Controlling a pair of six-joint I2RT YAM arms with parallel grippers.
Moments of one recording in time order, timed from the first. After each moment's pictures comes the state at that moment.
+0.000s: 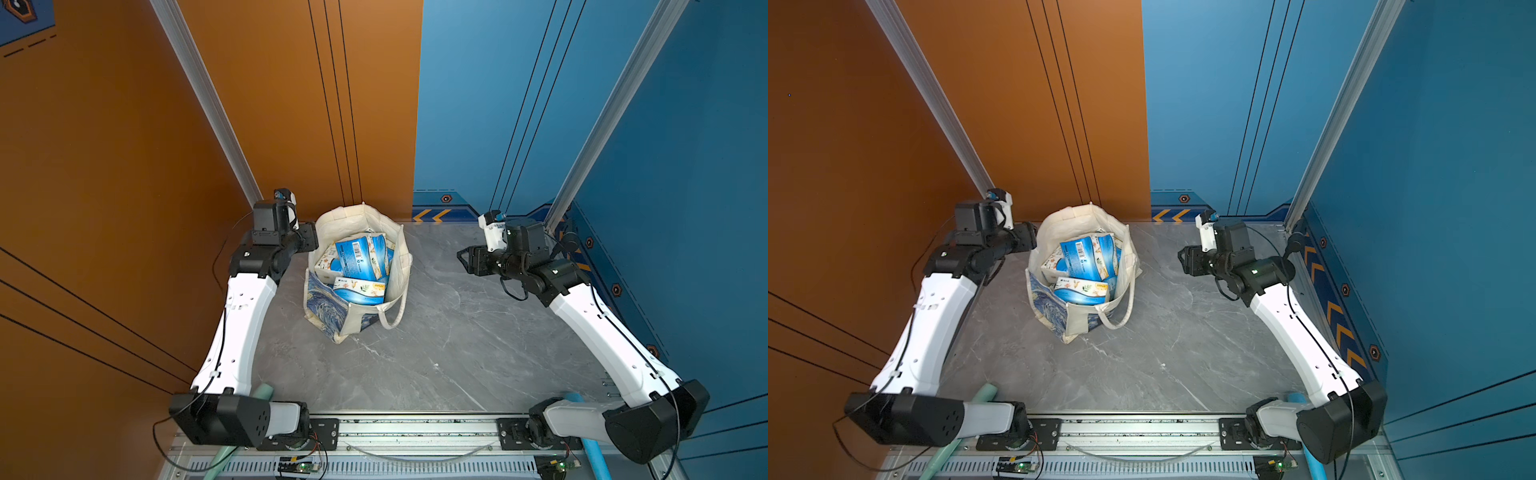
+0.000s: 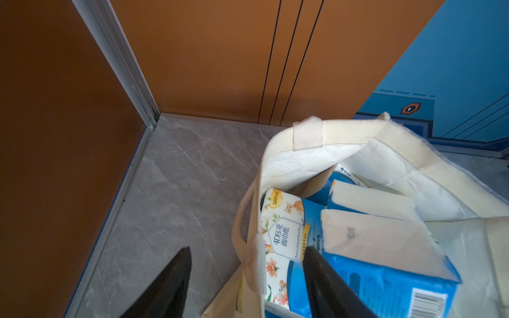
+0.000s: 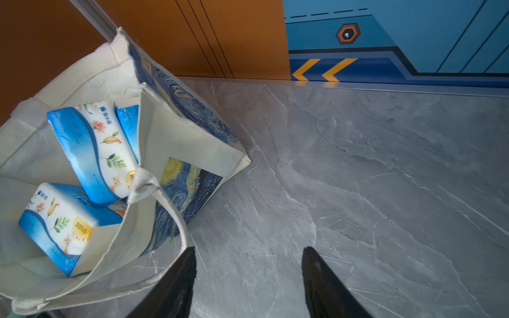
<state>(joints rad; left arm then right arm) -0.03 1.28 1.50 -0.70 -0.07 -0.15 0.35 1.29 1.33 -0.63 -0.16 0.25</state>
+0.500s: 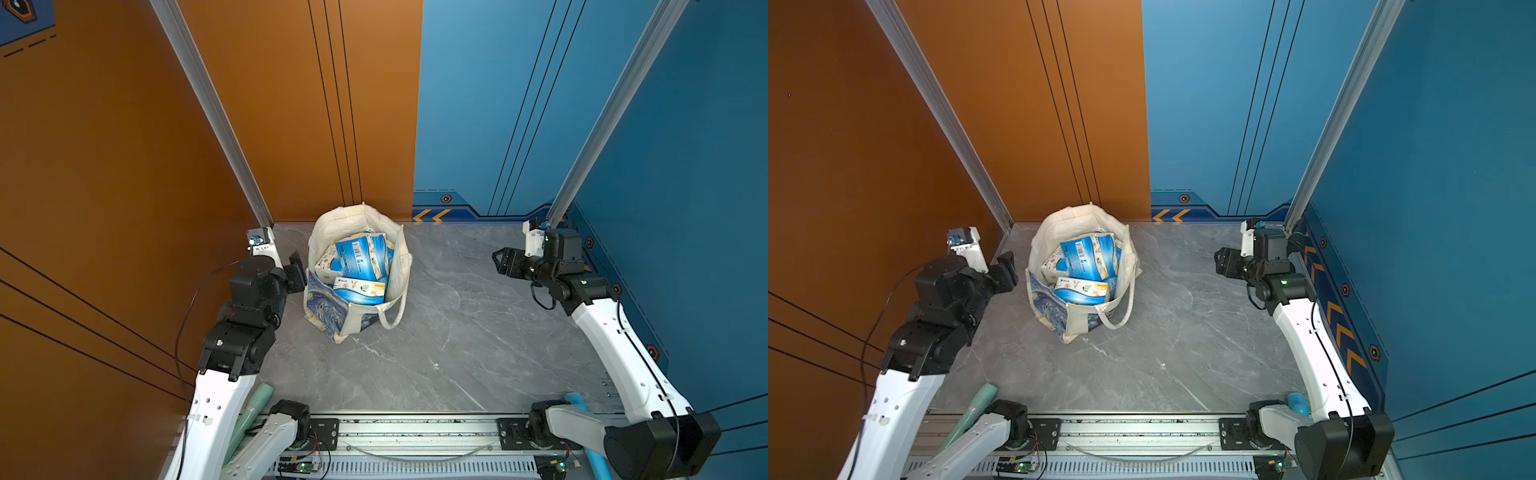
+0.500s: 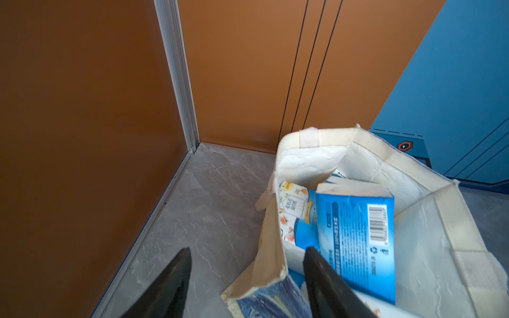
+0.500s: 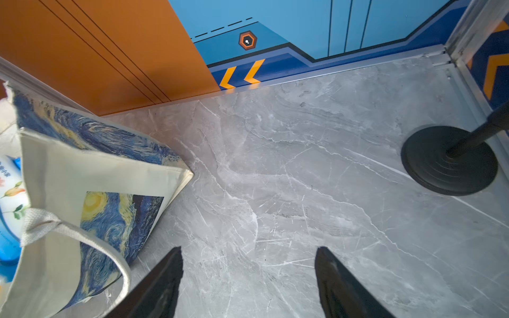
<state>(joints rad) -0.22 0.80 1.18 -0.71 -0.38 -0.20 0.09 1.19 1.20 -0.62 -0.20 0.29</state>
